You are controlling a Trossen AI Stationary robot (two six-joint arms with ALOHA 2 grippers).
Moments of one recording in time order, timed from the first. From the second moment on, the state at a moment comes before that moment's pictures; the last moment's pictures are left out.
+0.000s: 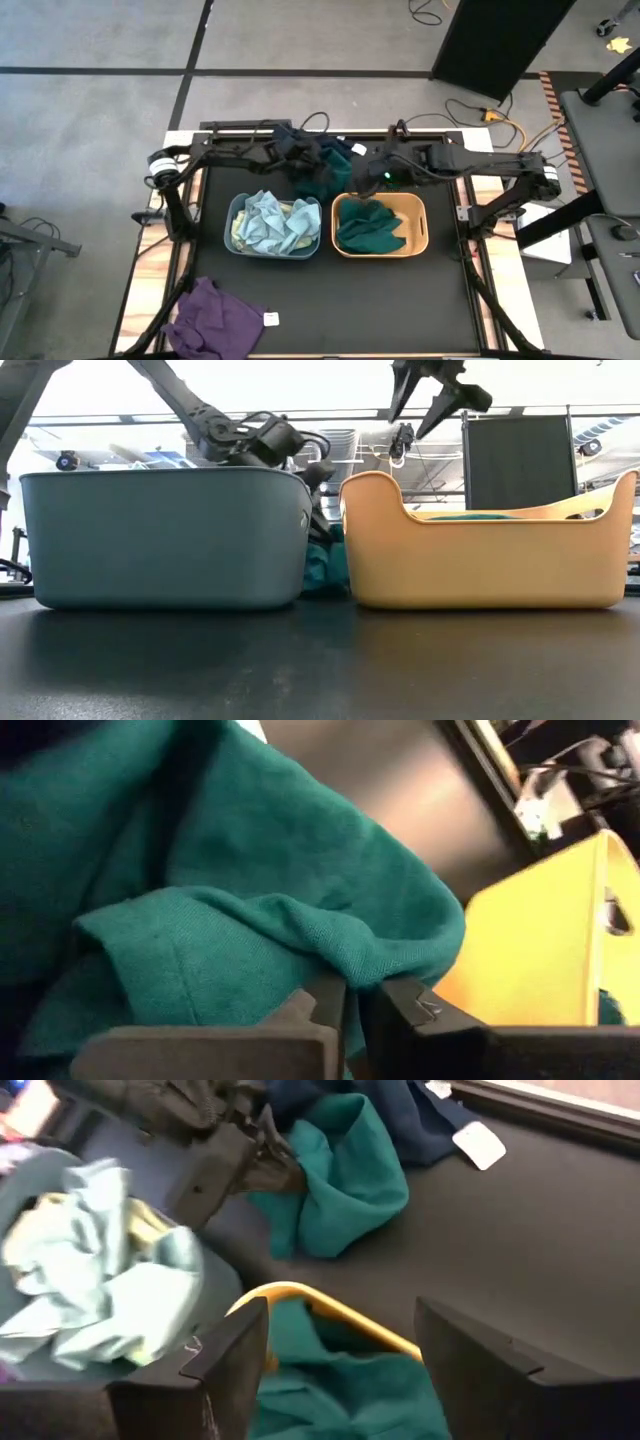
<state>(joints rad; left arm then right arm) 0.45 1.83 1.08 0.09 0.23 -0.63 -0.06 1.46 1.50 -1.04 0.34 0.96</state>
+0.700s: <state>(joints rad) 0.45 1.46 1.31 -0.74 0.00 -0.13 -0.40 1.88 1.49 -0.78 0.01 0.85</state>
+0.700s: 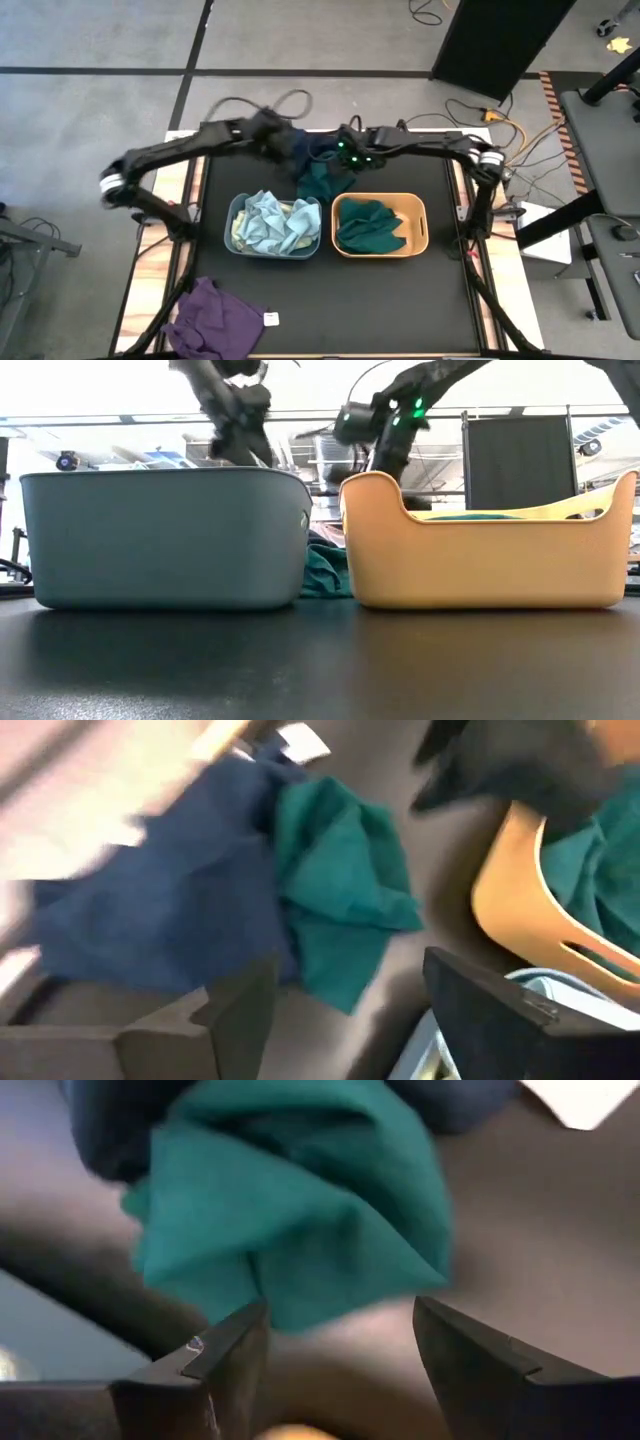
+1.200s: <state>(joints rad) 0.45 0.88 0.84 -0.60 -0.04 -0.42 -0.40 2.06 1.50 -0.48 0.11 1.19</state>
